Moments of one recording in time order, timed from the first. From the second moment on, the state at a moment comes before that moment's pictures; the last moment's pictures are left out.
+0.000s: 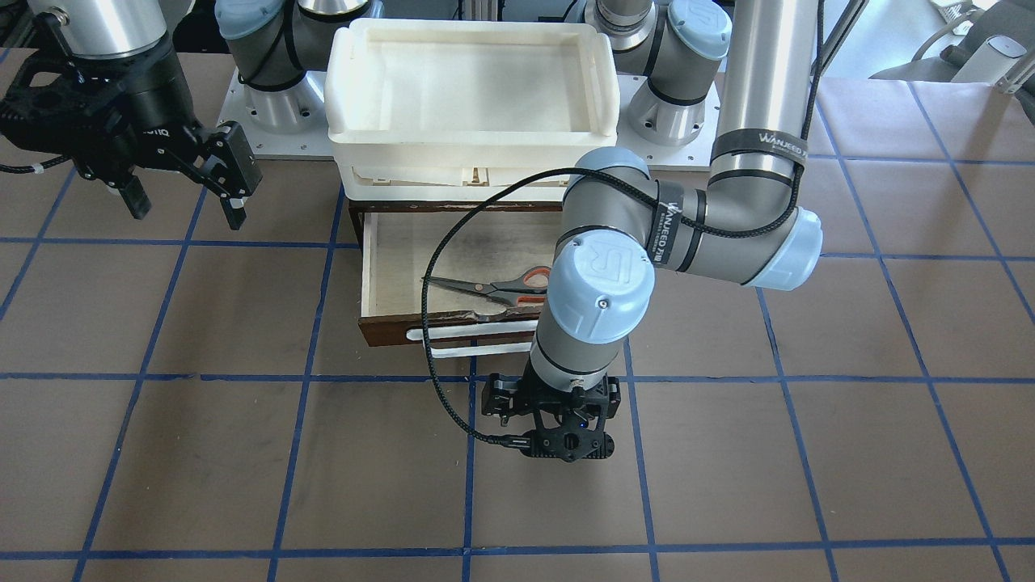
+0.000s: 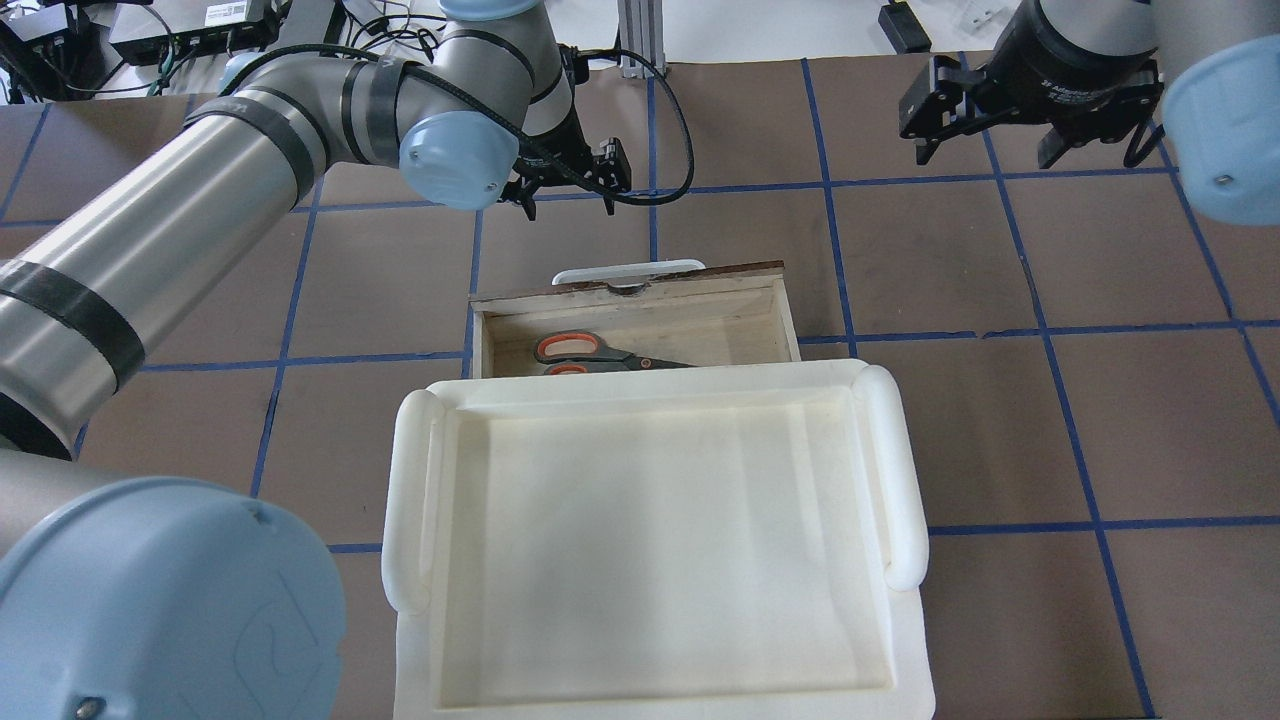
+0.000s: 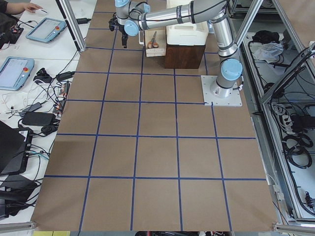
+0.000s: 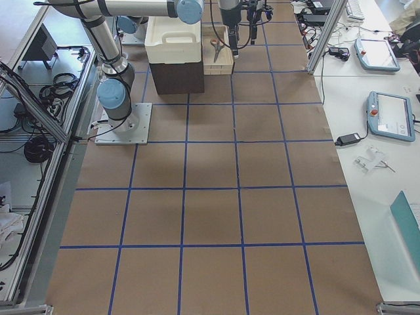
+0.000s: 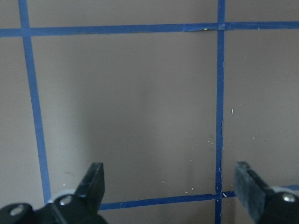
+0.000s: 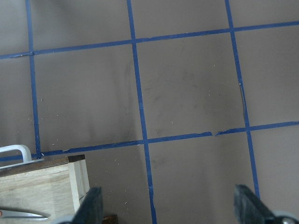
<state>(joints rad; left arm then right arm) -1.80 -2.12 -1.38 -1.16 1.54 -0.23 1.54 -1.63 1.62 -1.79 -1.59 0.07</state>
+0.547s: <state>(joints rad) -1.82 -2.13 -1.37 -1.28 1.55 -0.28 1.54 -1.63 1.62 -1.75 -1.58 0.07</state>
